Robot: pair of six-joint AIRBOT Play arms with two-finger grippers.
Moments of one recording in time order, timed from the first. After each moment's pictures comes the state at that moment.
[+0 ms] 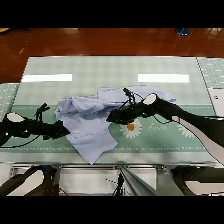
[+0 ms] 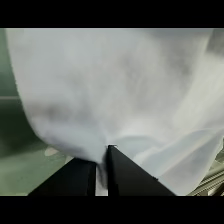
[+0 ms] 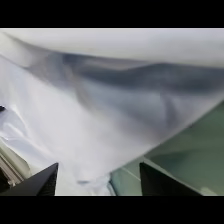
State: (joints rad) left arm 0.27 -1.13 0.42 0.90 -1.10 -1.22; right arm 0.51 -1.57 0.91 -0.46 0.86 1.27
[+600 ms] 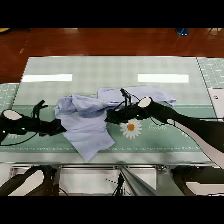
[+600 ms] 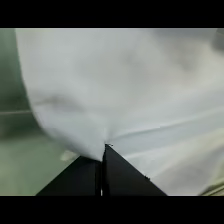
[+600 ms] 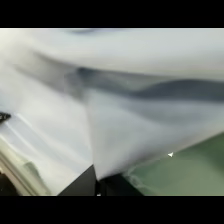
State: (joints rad) left arm 0.27 -1.09 0.49 0.92 -1.13 -1.19; right arm 0.57 -1.56 0.91 -0.36 0.76 1.25
